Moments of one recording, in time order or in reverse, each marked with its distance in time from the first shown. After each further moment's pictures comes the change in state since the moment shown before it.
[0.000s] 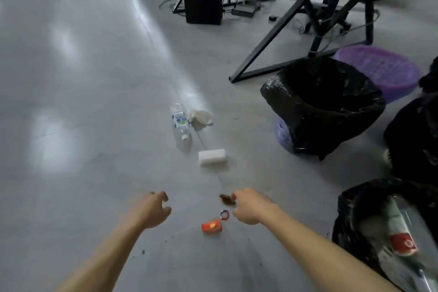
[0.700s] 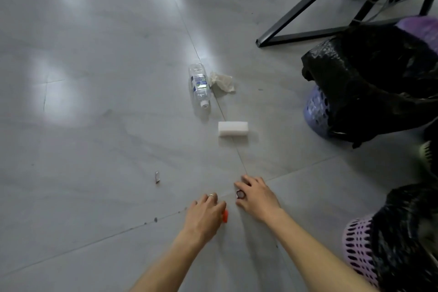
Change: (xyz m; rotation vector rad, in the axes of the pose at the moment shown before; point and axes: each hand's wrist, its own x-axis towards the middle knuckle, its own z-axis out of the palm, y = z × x) left_hand -0.001 0.057 0.122 0.058 0.059 0.334; right_hand 0.063 -0.006 0.094 -0.042 0.133 -0.116
